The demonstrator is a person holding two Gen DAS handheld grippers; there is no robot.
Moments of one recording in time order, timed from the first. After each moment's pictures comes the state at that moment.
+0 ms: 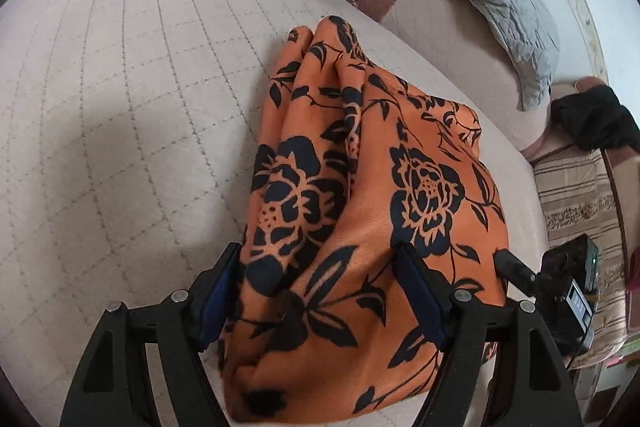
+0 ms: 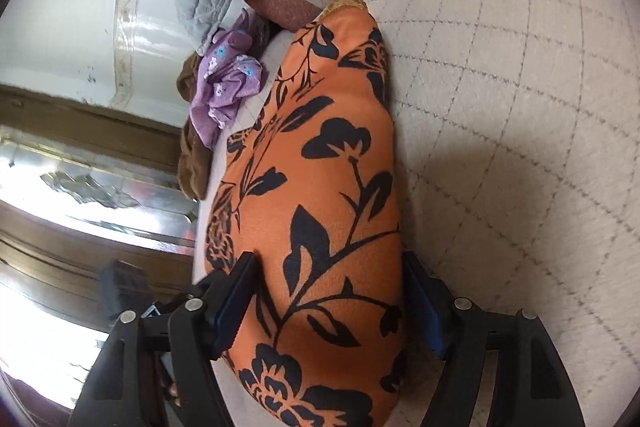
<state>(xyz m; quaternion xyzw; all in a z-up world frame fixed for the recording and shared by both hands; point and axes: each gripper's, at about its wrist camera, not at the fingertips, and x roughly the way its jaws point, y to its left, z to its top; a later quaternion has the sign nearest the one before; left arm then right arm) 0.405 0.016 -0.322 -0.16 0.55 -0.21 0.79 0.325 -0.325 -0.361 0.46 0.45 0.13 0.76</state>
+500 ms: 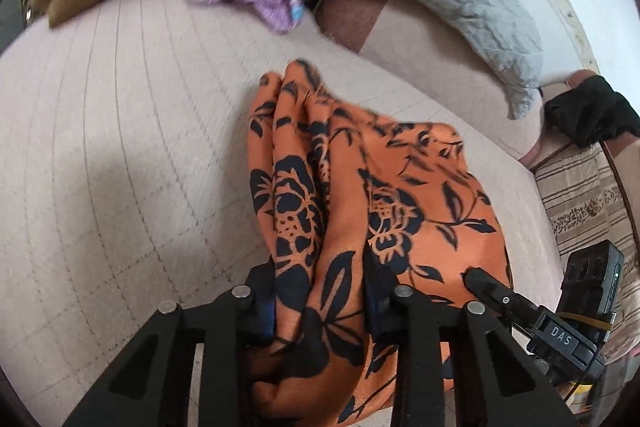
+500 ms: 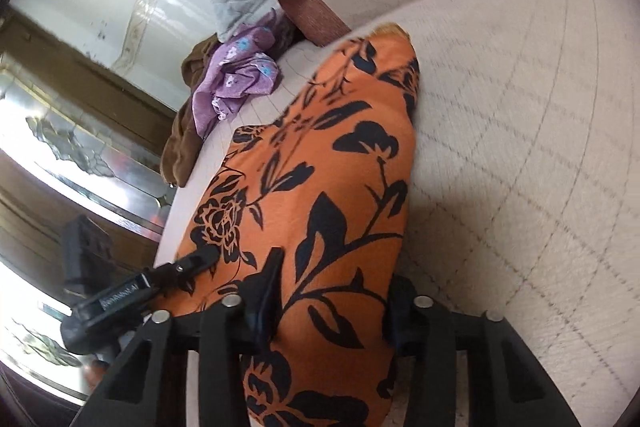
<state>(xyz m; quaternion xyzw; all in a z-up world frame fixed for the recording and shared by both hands) 0.390 -0.010 -0.287 -0.13 0.49 -0.21 0.84 0.317 -0.294 -0.323 0.33 0.43 0.10 0.84</state>
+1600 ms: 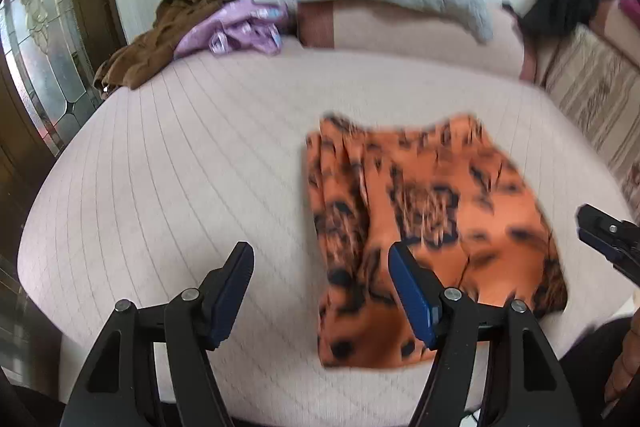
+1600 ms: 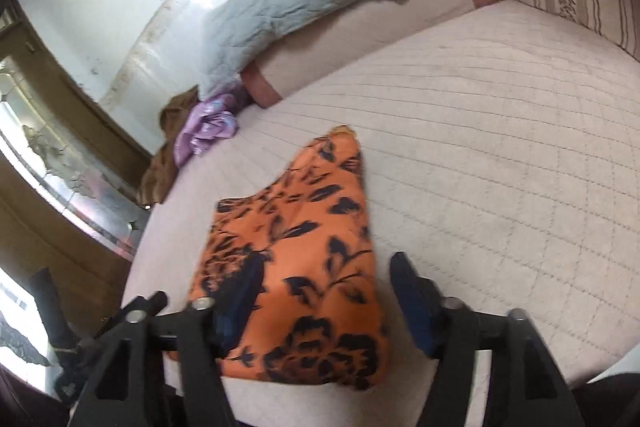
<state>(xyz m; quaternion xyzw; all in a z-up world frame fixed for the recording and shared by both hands) 0.142 -0.055 -0.247 0.07 0.42 -0.12 0.90 0.057 -0.330 -0.262 0.31 0.37 -0.03 0.88</state>
